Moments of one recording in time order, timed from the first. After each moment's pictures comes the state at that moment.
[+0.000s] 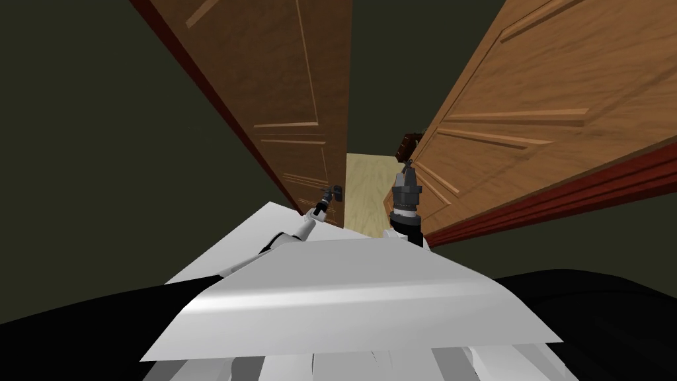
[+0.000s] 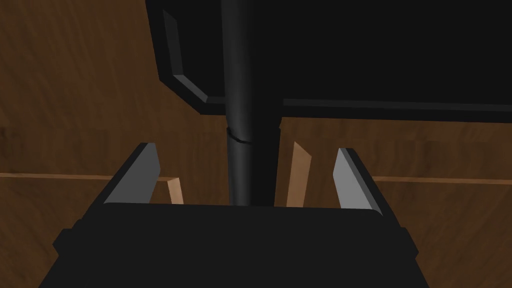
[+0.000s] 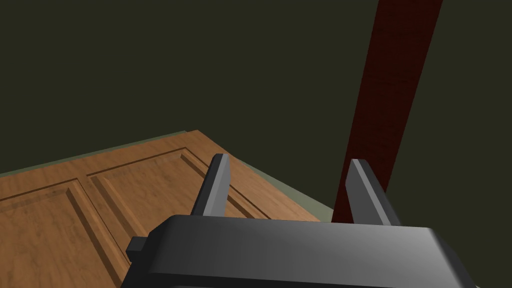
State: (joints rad) arm -0.46 0.07 -0.25 -0.72 -0.04 -0.46 0.23
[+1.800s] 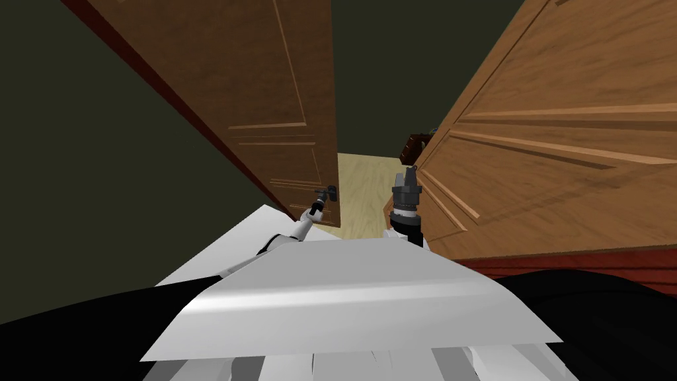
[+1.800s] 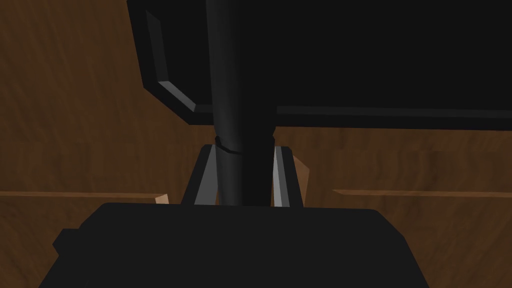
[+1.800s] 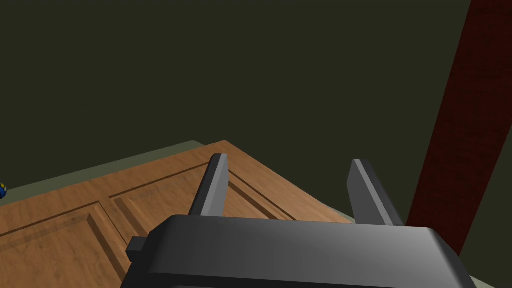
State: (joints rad) arm -0.44 0.09 -0.15 -0.73 -0.02 -0.44 0.19
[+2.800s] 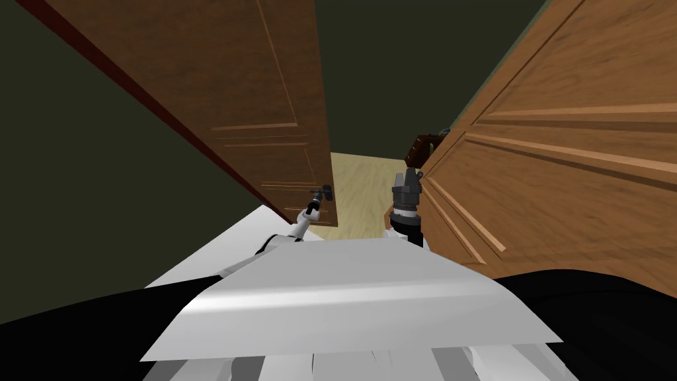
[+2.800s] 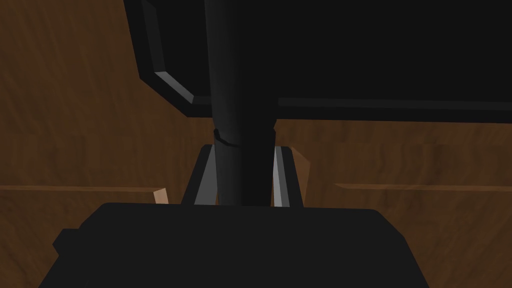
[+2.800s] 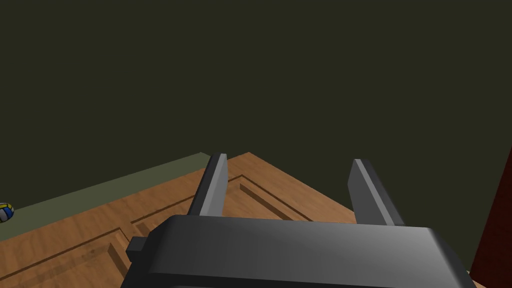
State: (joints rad) arm -0.45 0.10 -0.05 -0.70 0.00 -0.44 0.14
